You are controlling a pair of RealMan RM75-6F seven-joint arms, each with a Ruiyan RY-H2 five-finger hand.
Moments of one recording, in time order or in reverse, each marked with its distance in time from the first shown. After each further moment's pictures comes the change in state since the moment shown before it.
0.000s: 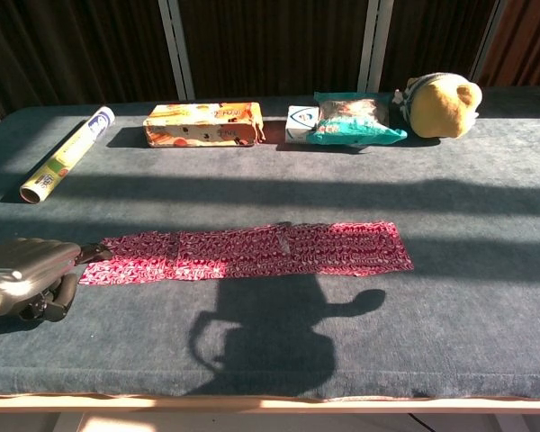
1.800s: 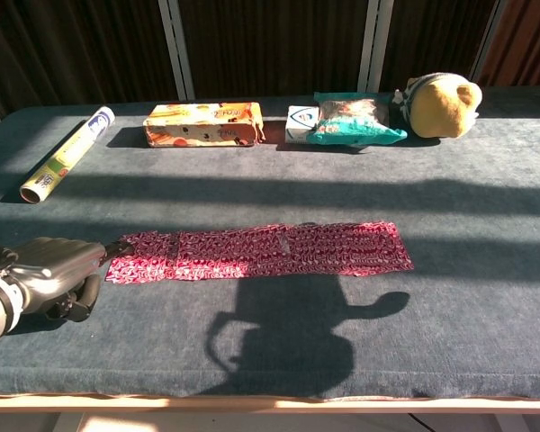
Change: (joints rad) left arm -0.068 -0.044 -0.012 -0.029 -0.076 0.025 0.061; right arm -0.008 0.003 0.001 0.026 0.004 -0.024 0.037
